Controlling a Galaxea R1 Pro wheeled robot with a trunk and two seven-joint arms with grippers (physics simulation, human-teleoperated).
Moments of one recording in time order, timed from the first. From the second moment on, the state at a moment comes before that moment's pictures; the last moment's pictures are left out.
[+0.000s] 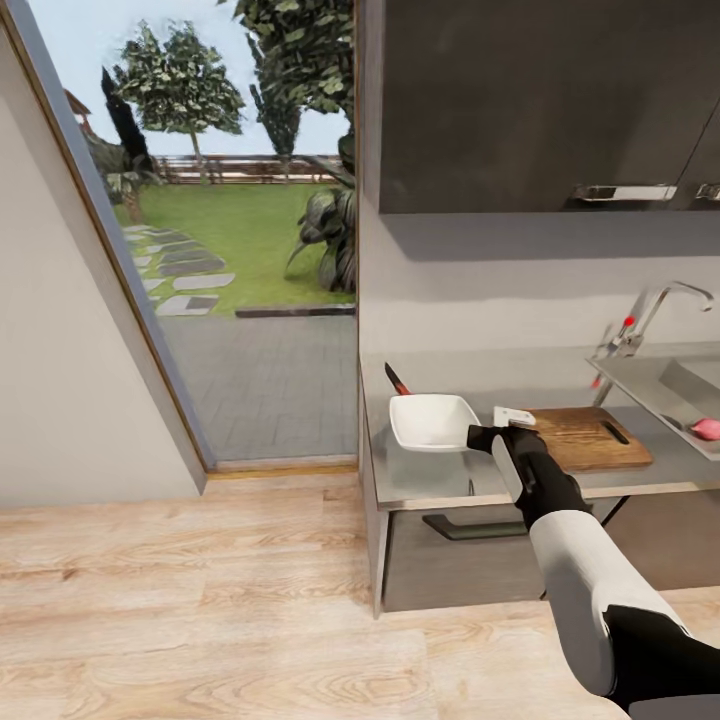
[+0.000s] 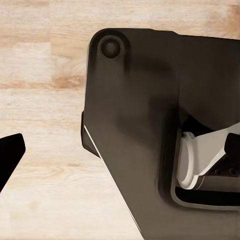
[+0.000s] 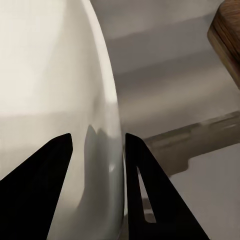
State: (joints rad) left arm 0.37 -0.04 0.01 -0.34 0.05 -0.57 0.00; right arm -0.95 0.02 -0.16 -0.74 -0.03 0.58 -0.13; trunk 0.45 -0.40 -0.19
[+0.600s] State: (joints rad) left arm 0.37 -0.04 0.01 -0.34 0.05 -0.57 0.00; right arm -0.95 0.02 -0.16 -0.74 -0.03 0.58 -0.13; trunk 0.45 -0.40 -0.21
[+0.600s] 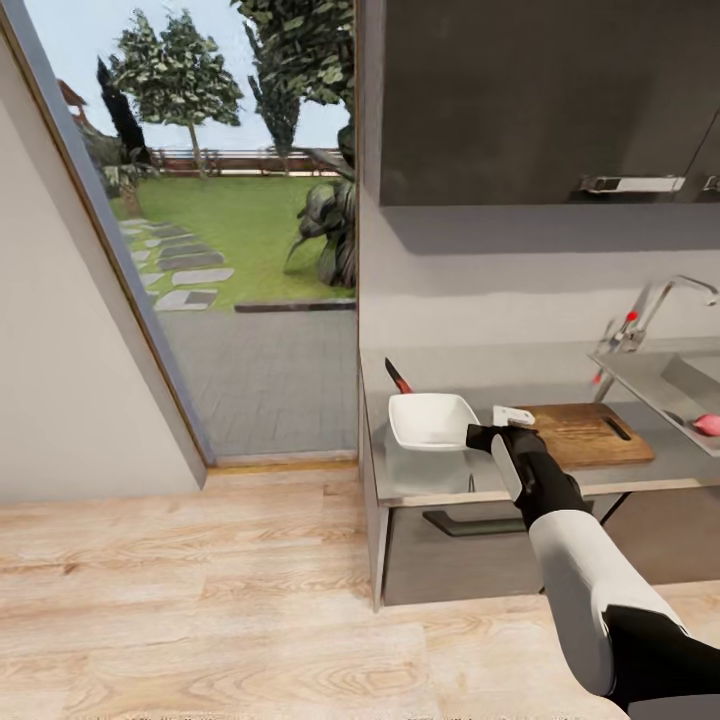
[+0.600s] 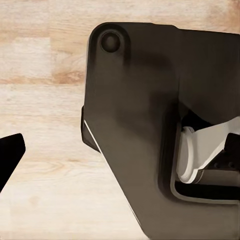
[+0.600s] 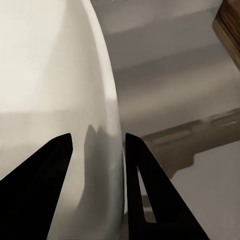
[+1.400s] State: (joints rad) left arm 0.37 -0.04 0.01 -0.34 0.05 -0.57 0.00; right arm -0.95 0.02 -0.16 -0.77 -0.05 0.58 -0.13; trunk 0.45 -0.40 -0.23
